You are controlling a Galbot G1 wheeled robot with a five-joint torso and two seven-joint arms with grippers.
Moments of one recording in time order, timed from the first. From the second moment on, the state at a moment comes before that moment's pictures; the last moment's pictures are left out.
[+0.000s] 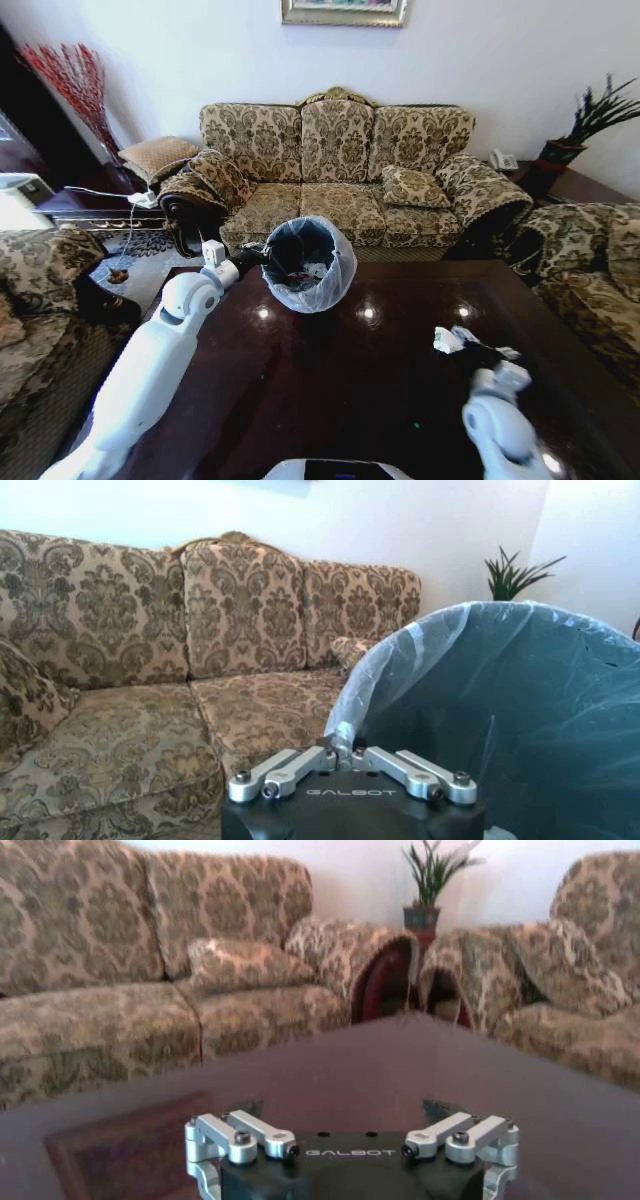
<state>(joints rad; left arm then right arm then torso) 0.88 -1.00 -0.44 -1.98 -0.66 0.59 0.15 -1.46 1.31 0.64 1.91 0.43 -0.15 0.48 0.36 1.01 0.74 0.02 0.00</state>
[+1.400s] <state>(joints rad) 0.87 -0.98 -0.44 -1.93 -0.68 0.57 0.19 -1.36 1.34 0.59 1.63 0.48 -0.14 0.51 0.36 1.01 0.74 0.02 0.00</state>
